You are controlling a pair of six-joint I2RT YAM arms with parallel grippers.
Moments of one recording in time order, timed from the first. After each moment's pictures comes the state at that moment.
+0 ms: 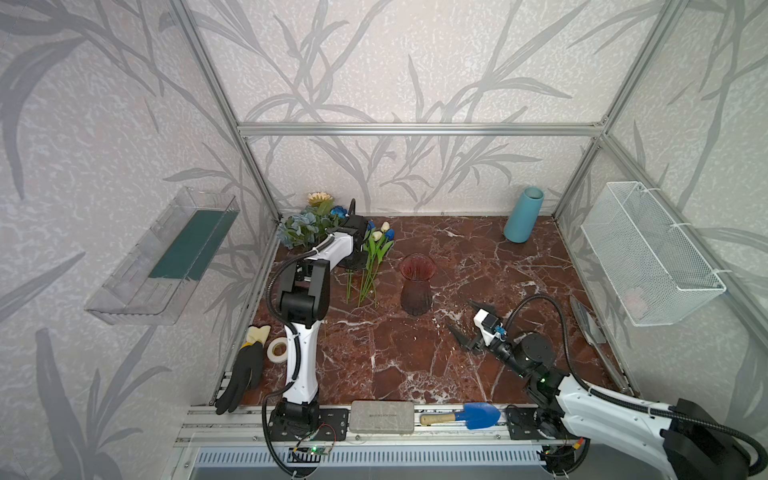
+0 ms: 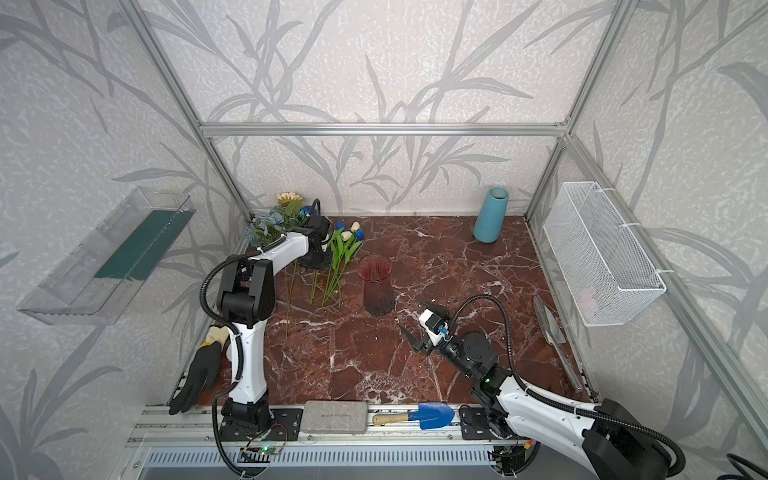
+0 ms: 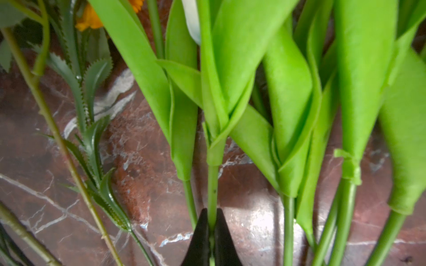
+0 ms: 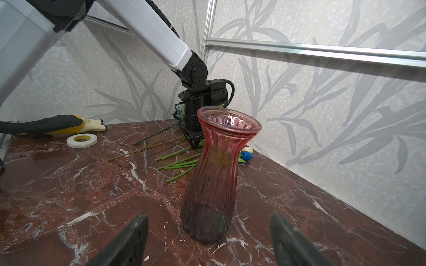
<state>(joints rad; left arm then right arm) -0.19 2.21 1.71 -0.77 -0.21 -0.05 0.79 0.86 0.08 0.85 -0.04 -0.19</state>
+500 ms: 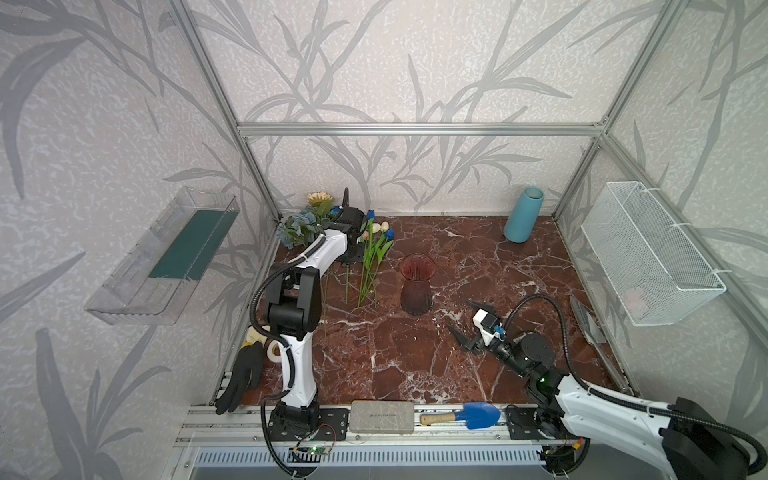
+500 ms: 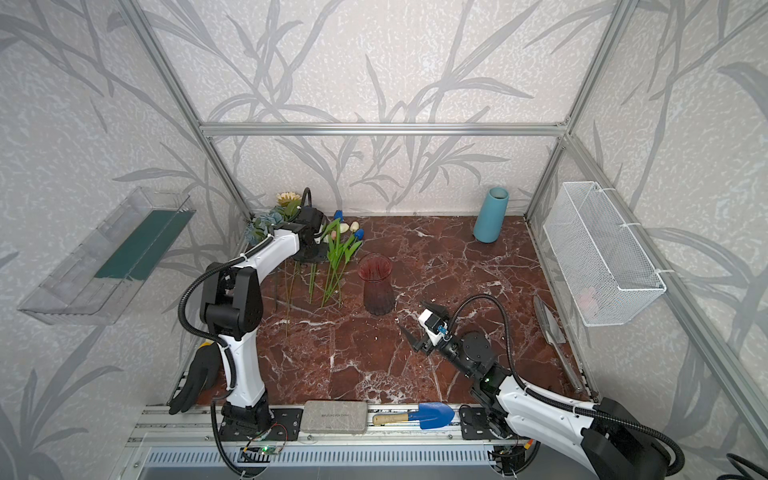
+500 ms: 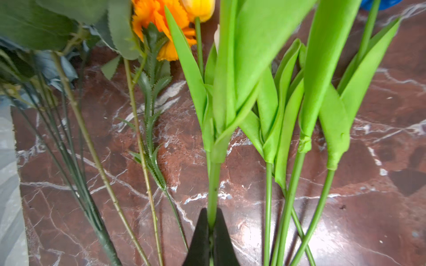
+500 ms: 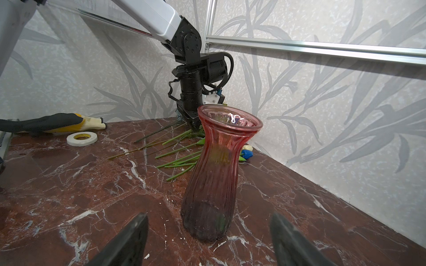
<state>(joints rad) -0.19 2.02 1.63 -0.75 -0.22 -0.10 0.79 0.87 0.08 0.85 -0.04 -0.19</state>
